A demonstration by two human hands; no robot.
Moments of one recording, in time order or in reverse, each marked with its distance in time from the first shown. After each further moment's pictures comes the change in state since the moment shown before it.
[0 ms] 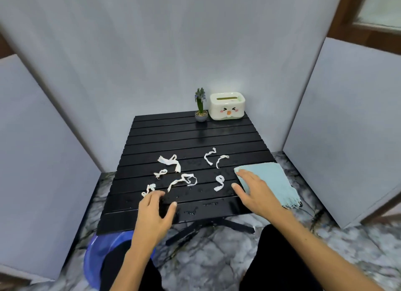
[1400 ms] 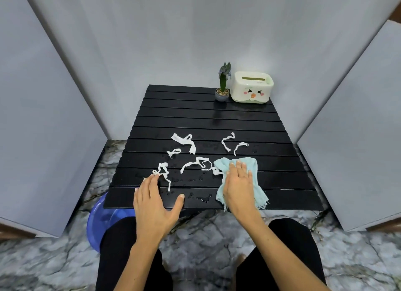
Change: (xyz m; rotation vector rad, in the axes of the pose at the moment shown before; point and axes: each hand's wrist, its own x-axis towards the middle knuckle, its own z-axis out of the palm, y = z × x) left_hand -0.017 -0.026 0.010 0.133 0.122 -0.122; right_hand 0.028 -0.060 0.095 -0.210 0.020 0.184
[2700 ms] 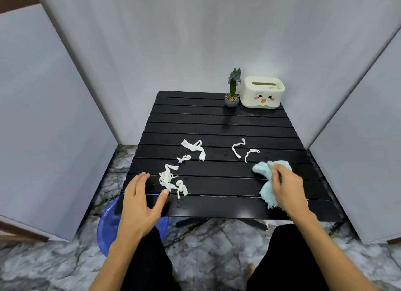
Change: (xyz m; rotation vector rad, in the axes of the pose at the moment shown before) left_hand 0.031 -0.052 -0.031 -0.156 0.022 0.004; right_hand 0.025 0.074 -0.056 0.331 0.239 0.004
